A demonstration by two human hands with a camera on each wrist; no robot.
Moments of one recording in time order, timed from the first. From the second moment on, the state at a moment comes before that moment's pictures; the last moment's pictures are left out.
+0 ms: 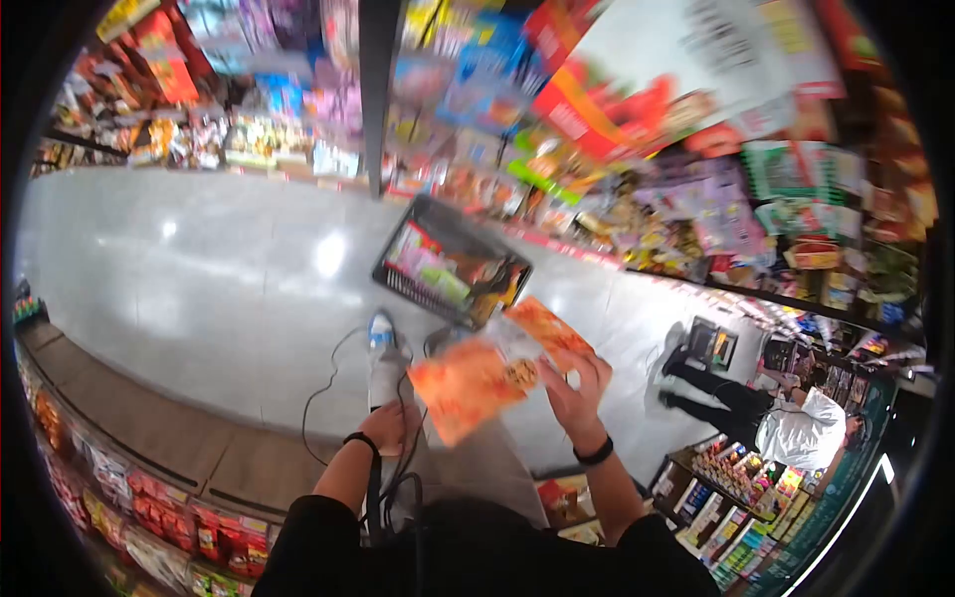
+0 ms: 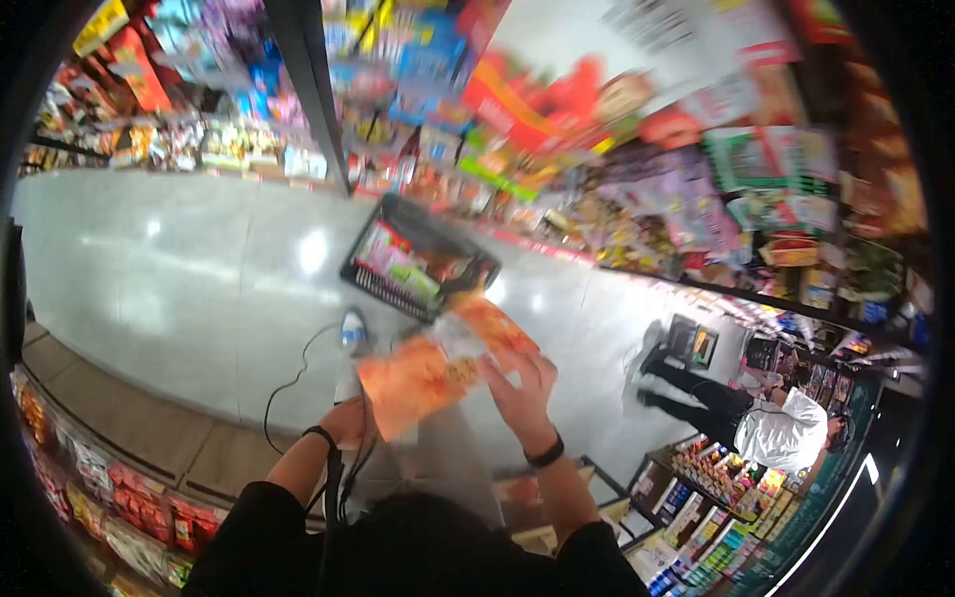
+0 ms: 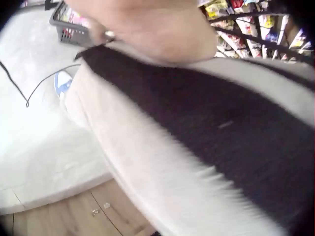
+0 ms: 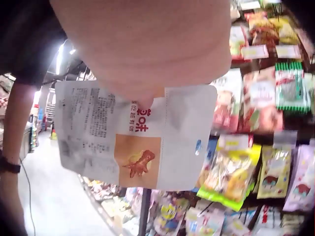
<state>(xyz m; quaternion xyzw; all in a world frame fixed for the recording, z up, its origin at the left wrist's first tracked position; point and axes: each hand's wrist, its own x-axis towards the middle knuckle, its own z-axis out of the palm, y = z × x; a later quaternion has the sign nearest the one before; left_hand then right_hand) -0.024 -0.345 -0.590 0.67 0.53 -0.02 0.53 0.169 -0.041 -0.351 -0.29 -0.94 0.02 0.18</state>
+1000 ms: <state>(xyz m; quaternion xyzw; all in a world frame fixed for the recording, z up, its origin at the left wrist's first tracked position) 0.162 -0.210 -0.014 0.12 0.21 0.60 0.76 0.327 -0.202 -0.017 -0.26 -0.86 0.19 0.39</state>
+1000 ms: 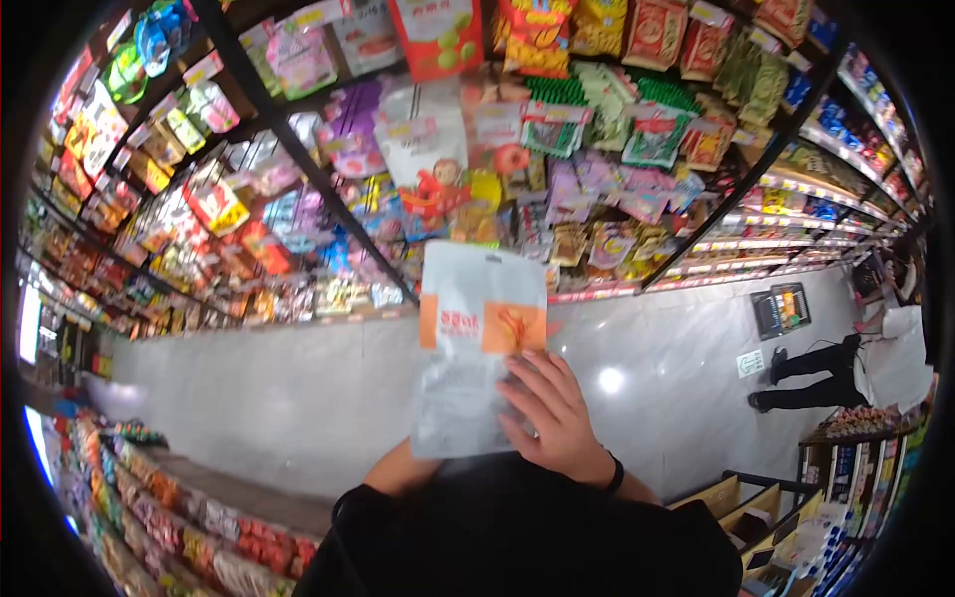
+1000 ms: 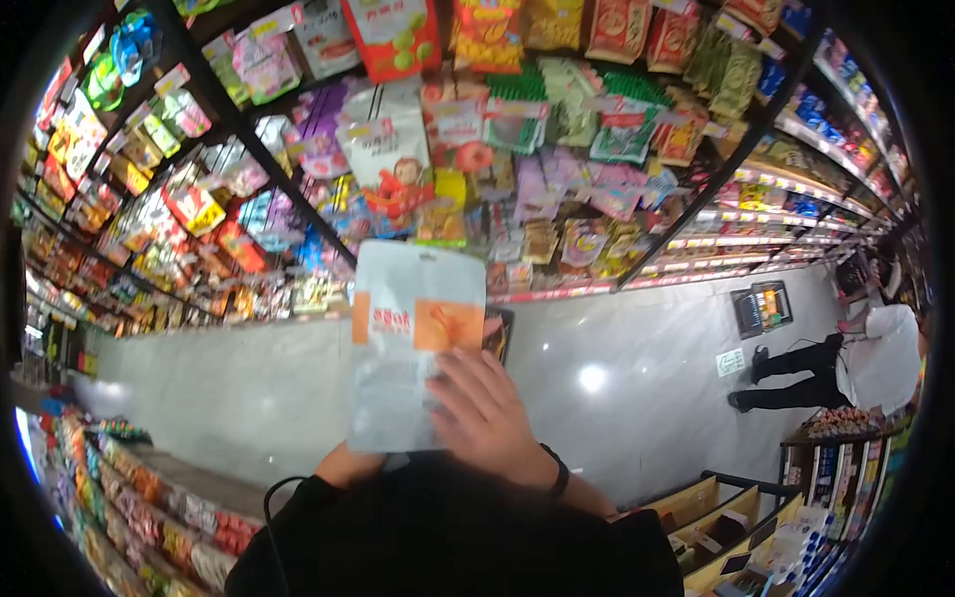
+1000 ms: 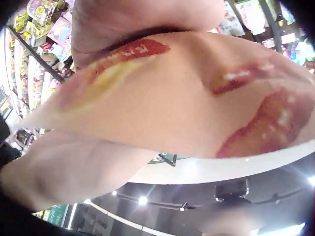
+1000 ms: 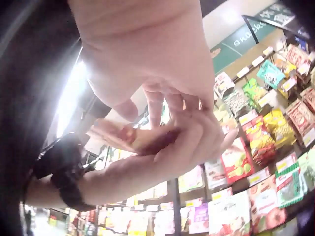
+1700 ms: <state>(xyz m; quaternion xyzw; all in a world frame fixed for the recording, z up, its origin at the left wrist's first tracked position) 0.083 -0.294 0.015 0.14 -0.09 0.65 0.74 0.266 -0.228 0.105 0.03 -0.80 0.14 0.59</state>
